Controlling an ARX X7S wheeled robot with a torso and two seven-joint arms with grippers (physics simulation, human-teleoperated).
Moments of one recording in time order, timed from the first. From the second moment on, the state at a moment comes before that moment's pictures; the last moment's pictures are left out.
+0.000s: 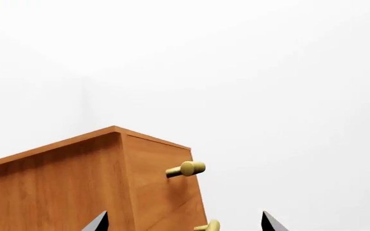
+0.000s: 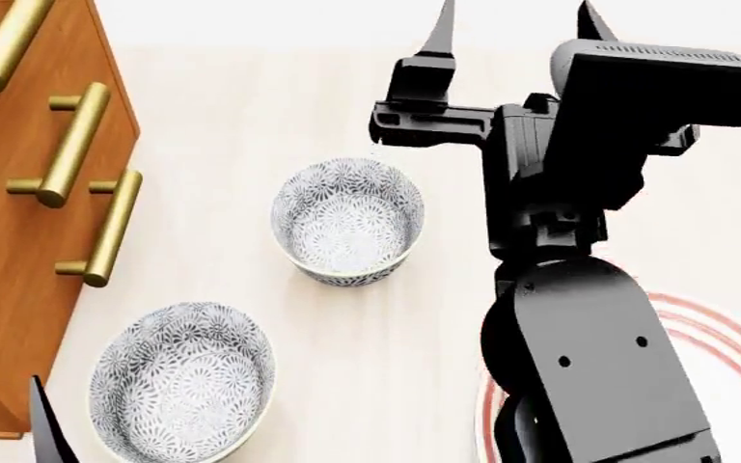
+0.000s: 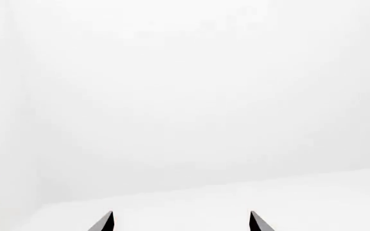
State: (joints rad) left arm 0.11 -0.24 0.23 0.30 0.36 0.45 -0.58; right arm 0.84 0.20 -0.22 -0.04 0.45 0.32 0.26
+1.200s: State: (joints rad) left arm 0.10 -0.26 0.30 0.27 0.34 0.43 -0.58; right arm 1.14 0.07 -0.31 0.63 0.52 0.45 0.32
